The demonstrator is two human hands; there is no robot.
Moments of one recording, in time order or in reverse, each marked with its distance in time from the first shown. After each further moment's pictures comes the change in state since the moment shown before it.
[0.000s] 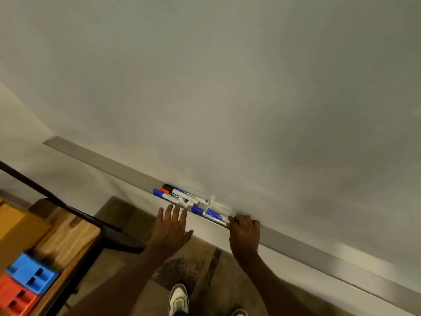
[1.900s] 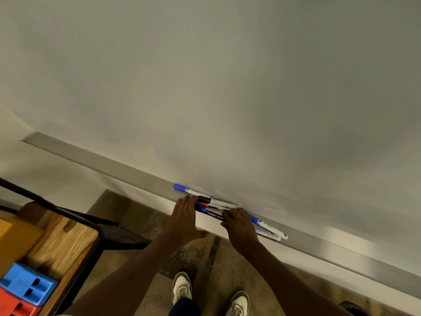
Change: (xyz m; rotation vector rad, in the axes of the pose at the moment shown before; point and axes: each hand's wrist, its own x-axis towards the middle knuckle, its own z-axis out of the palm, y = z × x) left_hand 0.031 0.005 0.000 -0.498 0.149 0.154; right_hand 0.016 -0.022 0.001 0.016 -0.380 -0.052
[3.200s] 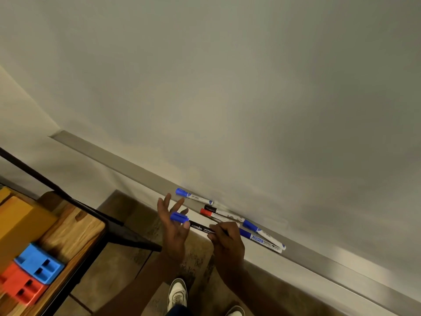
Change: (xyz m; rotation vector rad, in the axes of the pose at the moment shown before) left_hand -0.059 0.064 -0.029 -1.199 0.809 -0.073; right_hand -0.052 -0.069 -0.066 0.516 0.482 -0.032
